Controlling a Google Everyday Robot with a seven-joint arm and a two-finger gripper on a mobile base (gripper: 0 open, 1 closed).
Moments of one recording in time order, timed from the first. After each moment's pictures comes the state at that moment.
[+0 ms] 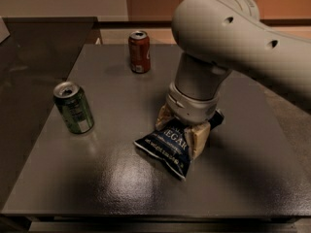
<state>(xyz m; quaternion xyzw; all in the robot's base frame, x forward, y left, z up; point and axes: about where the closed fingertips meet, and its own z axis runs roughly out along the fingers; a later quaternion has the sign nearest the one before) 0.424 -0.056 0.832 -0.92 0.40 0.05 0.06</state>
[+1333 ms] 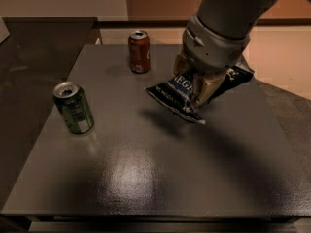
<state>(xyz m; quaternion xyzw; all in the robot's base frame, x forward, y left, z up) 0.454 -0.067 0.946 -0.88 0.45 0.00 0.13</state>
